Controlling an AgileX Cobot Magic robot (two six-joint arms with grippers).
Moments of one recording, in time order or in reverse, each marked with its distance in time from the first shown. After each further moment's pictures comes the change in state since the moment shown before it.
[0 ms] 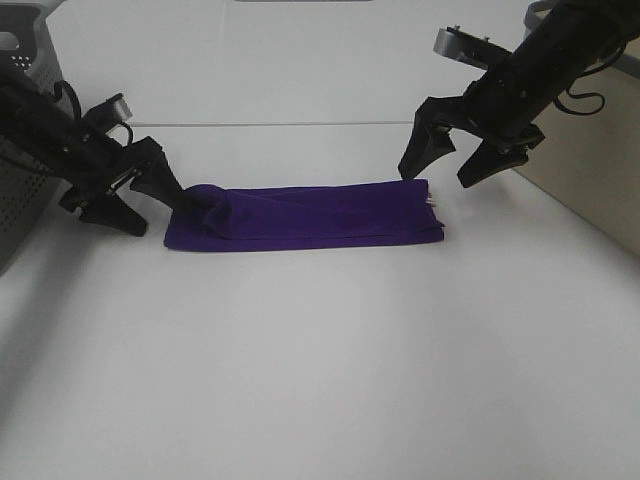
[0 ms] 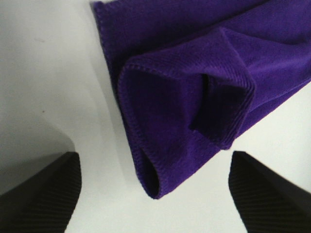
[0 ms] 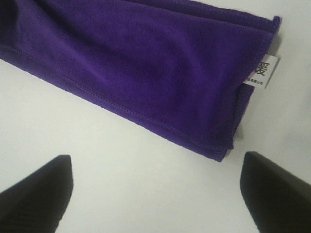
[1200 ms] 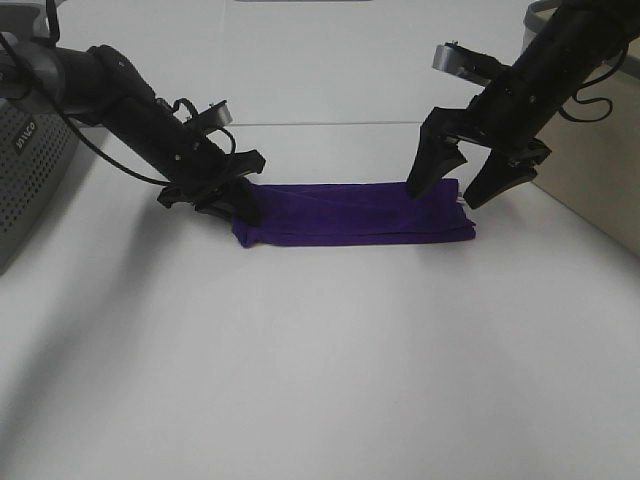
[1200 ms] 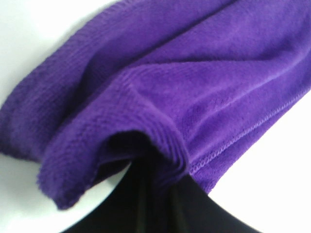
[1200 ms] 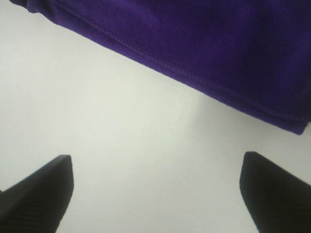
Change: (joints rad) left arm -0.227 0.112 -0.202 0.041 -0.062 -0.113; right arm 0.000 0.000 0.000 -0.026 0.164 0.019
